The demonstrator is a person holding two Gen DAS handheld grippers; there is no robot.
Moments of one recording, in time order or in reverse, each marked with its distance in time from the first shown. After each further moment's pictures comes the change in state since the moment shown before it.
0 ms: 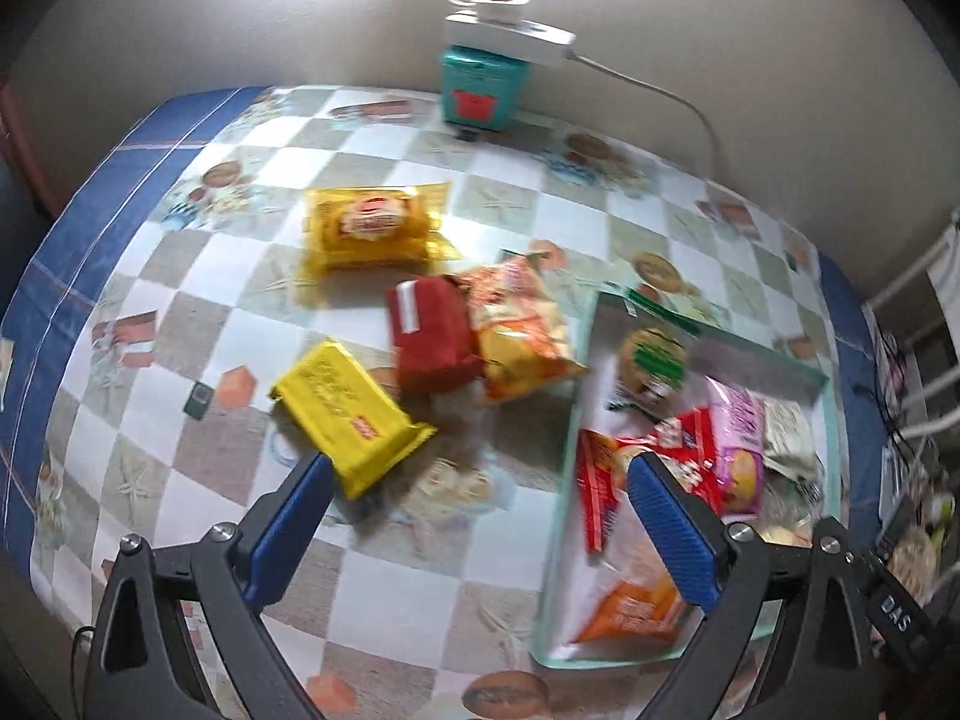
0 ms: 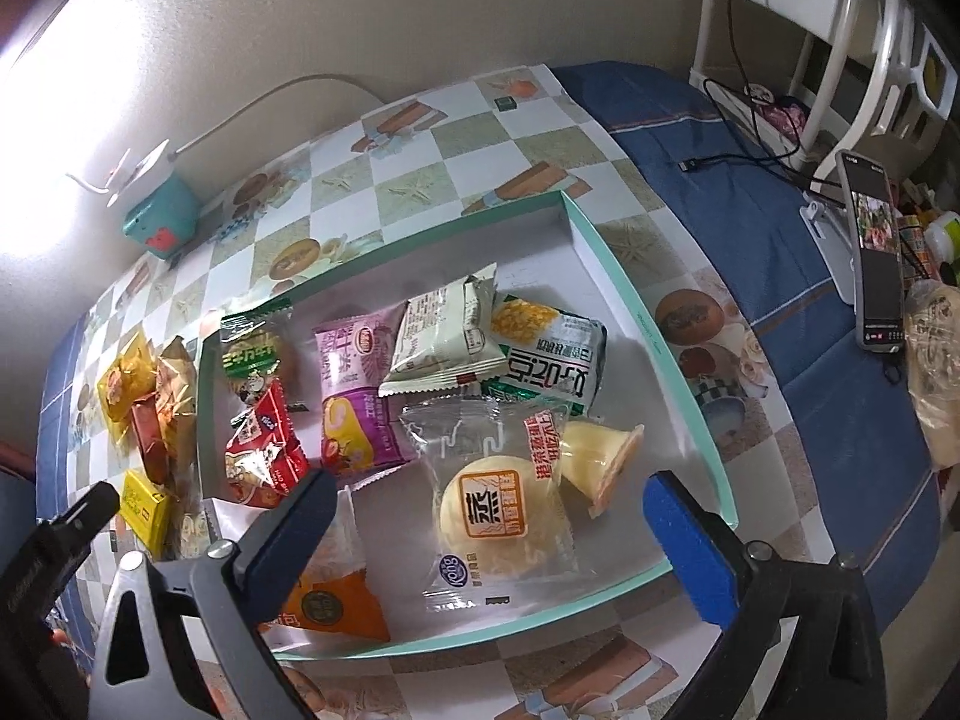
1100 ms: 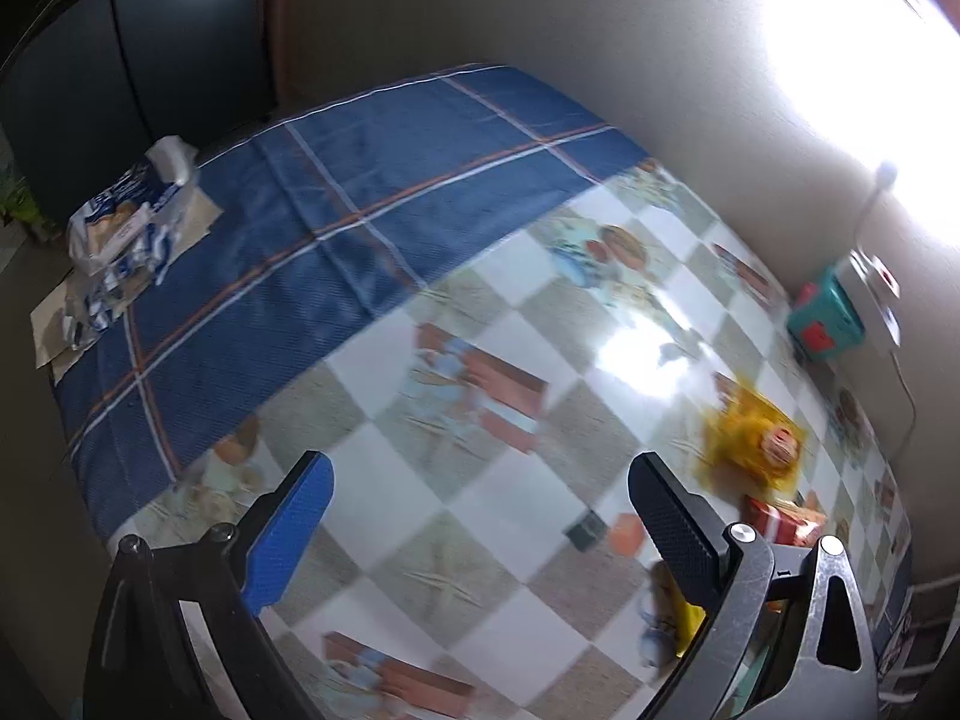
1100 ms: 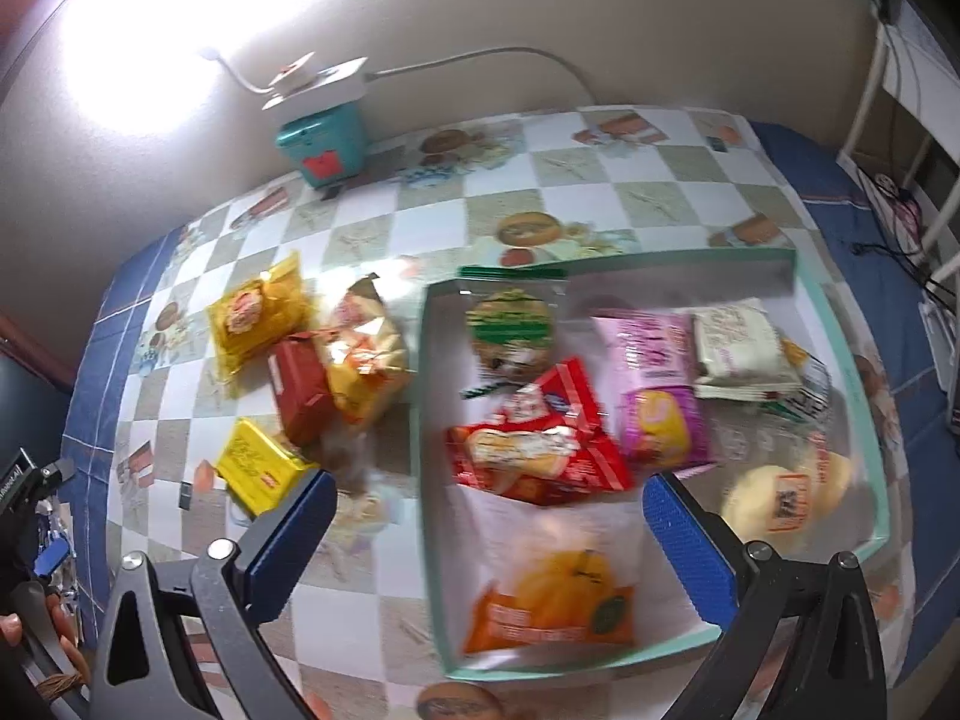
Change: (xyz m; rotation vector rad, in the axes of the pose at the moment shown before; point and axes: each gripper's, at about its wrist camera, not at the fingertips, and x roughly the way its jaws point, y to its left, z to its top) left arm -0.026 0.254 0.015 -0.548 -0.109 0.206; right arm 0.001 0.148 -0.026 -0.216 -0.021 0.122
